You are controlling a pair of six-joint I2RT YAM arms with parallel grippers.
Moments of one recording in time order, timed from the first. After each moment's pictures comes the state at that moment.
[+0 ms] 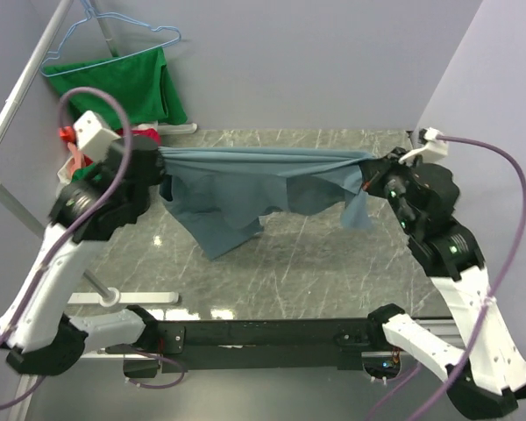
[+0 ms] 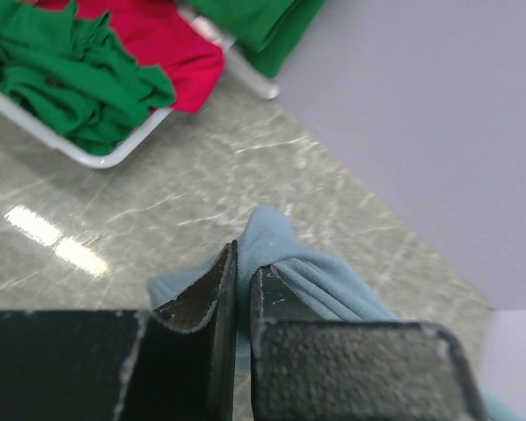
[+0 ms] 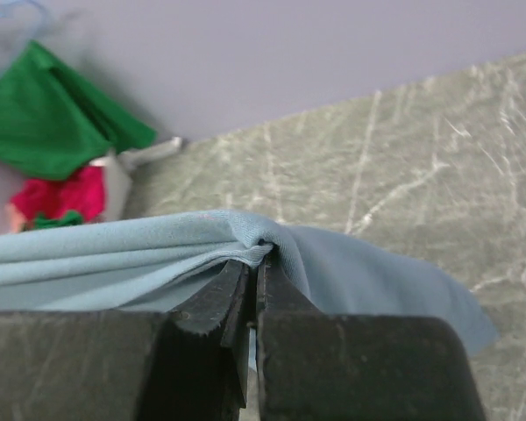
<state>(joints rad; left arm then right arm) -0.59 1.18 1.70 -1.11 -0.87 -1.04 0.38 0.87 1.27 -0.56 0.27 0.48</state>
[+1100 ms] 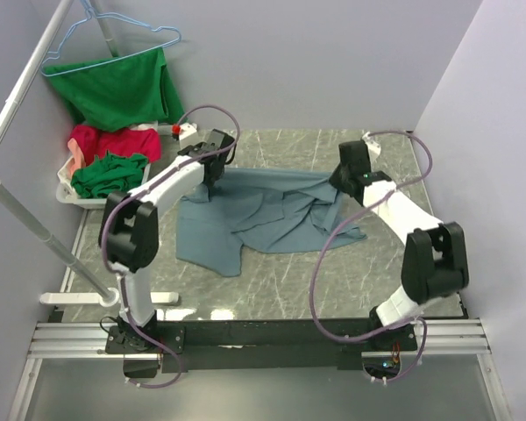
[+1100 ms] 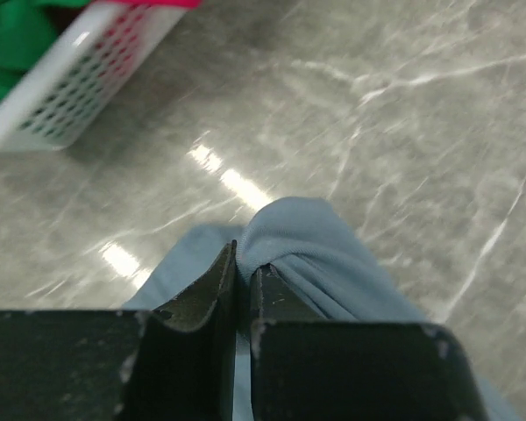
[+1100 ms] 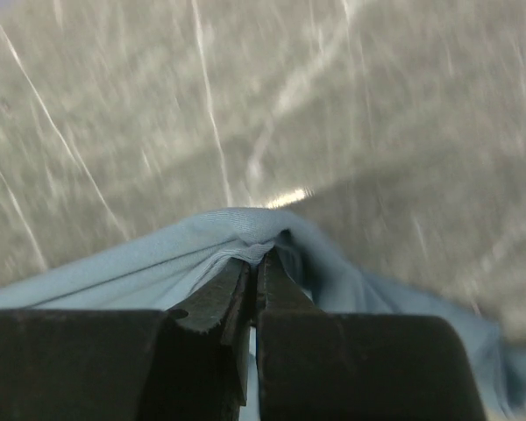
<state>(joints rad) -0.45 1.90 1.58 -0.72 -0.87 -0.92 0.25 1.55 1.11 -0.31 0.28 0.69</state>
